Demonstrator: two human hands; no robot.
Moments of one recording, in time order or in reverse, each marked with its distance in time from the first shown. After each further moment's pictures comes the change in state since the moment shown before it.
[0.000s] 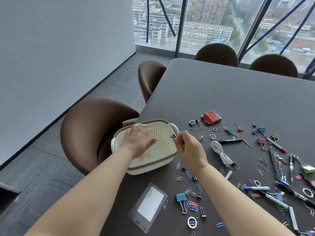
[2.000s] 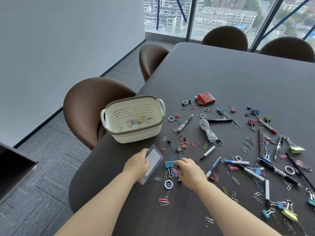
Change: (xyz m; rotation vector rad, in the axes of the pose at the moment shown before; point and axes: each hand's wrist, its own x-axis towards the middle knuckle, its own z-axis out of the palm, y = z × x) left_hand -0.128 0.112 0.088 -0.352 -0.167 -0.342; right_hand -0.148 0.108 -0.007 -0.275 -0.671 0.107
